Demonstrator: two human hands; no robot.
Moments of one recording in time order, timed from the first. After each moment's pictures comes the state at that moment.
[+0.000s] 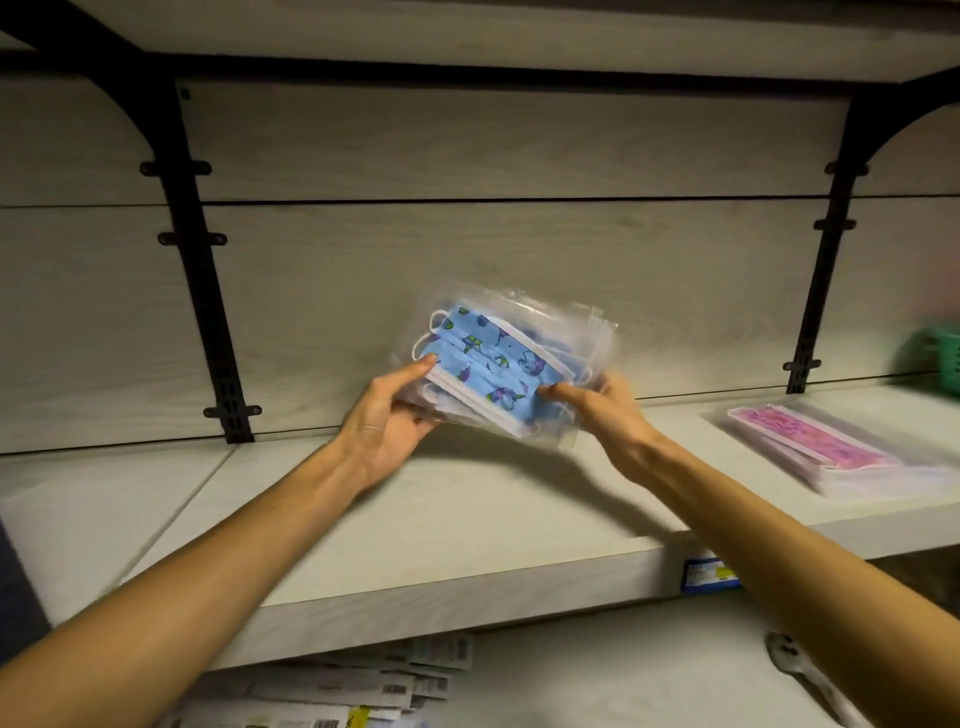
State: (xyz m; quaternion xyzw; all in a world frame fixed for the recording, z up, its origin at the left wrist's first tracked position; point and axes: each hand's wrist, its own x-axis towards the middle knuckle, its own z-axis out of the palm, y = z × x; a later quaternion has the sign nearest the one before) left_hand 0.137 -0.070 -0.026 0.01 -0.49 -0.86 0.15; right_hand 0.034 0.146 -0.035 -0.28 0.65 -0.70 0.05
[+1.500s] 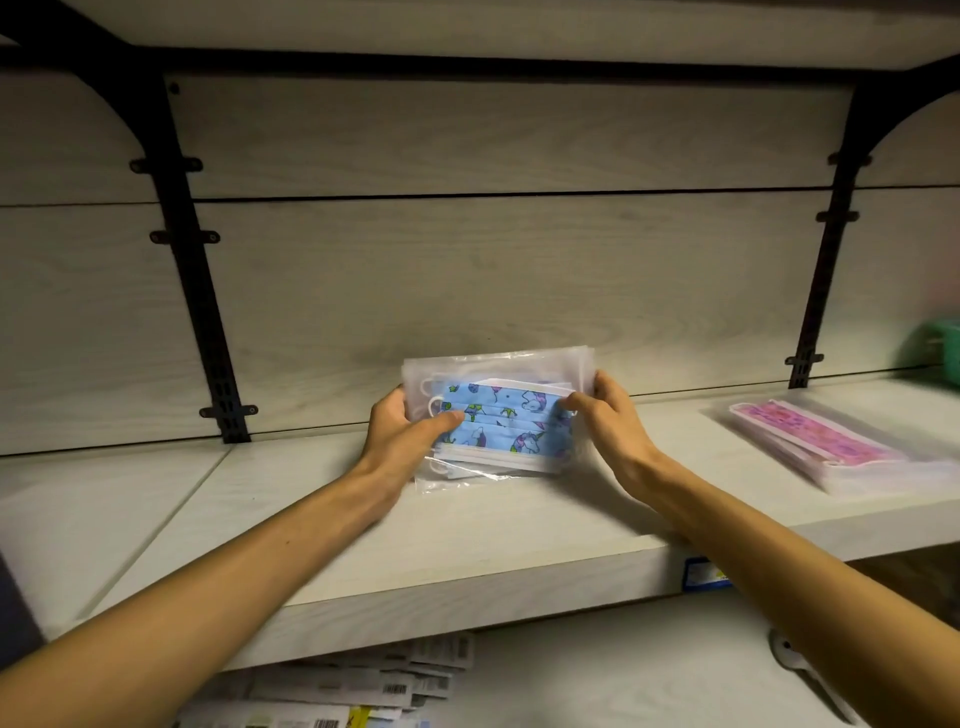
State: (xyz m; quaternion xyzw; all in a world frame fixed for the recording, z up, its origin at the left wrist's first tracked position) left_hand 0.135 -0.057 -0.059 0.10 -0.69 -0.65 0.29; right_hand 0.018 0.147 -0.064 -0.24 0.65 -0.72 0.00
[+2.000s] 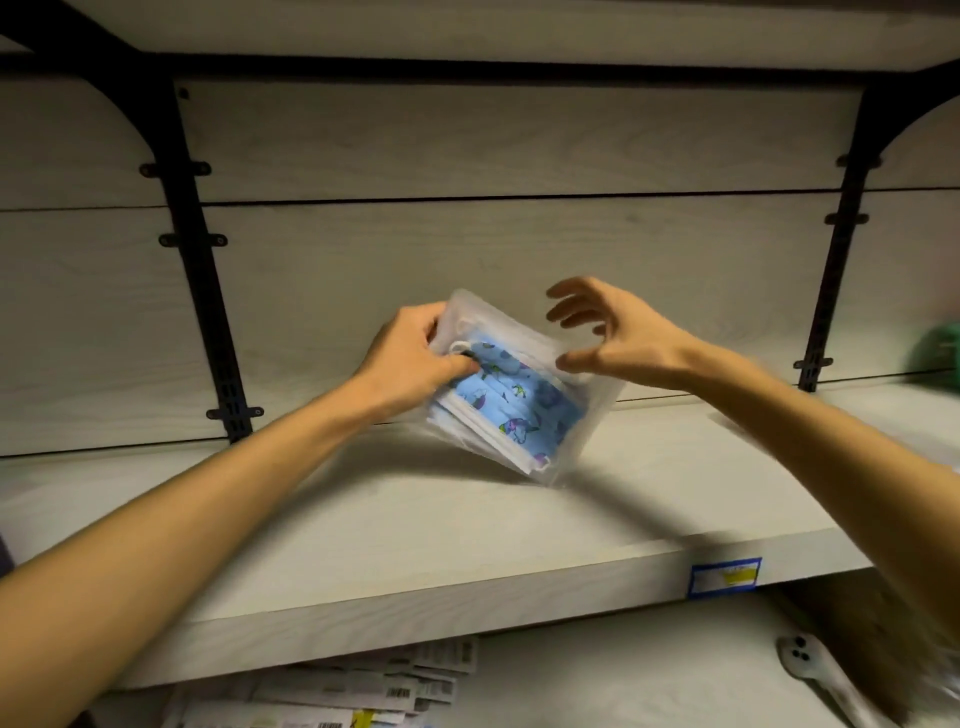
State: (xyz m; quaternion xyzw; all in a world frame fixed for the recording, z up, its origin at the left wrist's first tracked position) left_hand 0.139 -0.059 0.030 -0.03 -0.88 -0.35 0.33; right_hand 0.017 0.172 0.048 -0.45 0.80 -0.38 -0.10
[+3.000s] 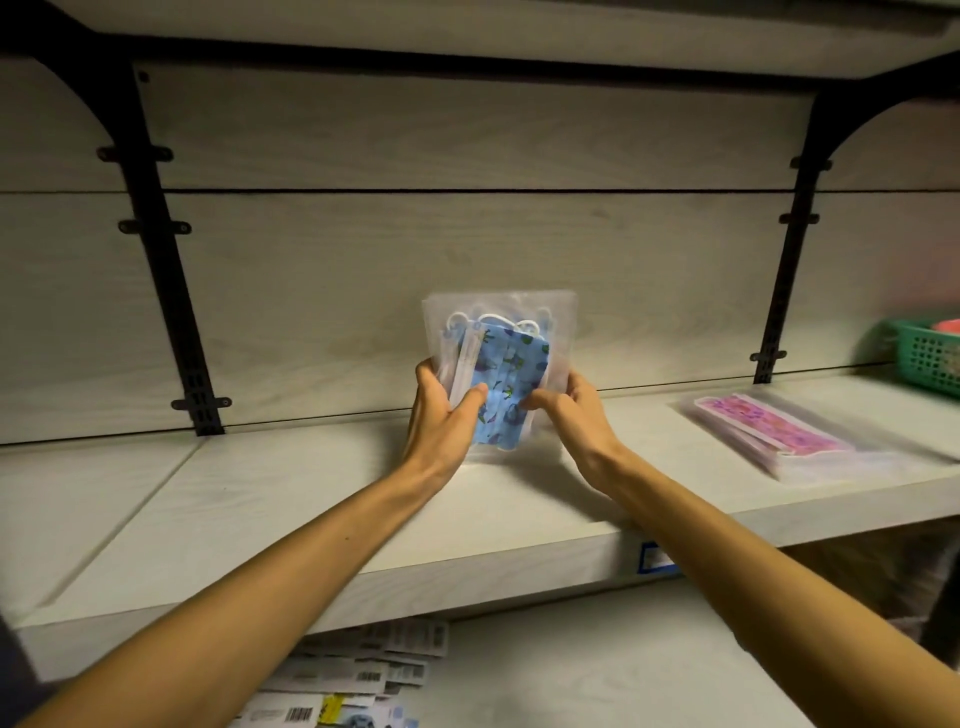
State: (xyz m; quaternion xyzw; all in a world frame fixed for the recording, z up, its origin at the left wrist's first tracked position) left_hand 0.112 0.007 -0.057 0.06 -0.75 -0.56 0.34; right_hand 0.026 0.150 -0.063 -0.28 0.64 -0.71 0.01
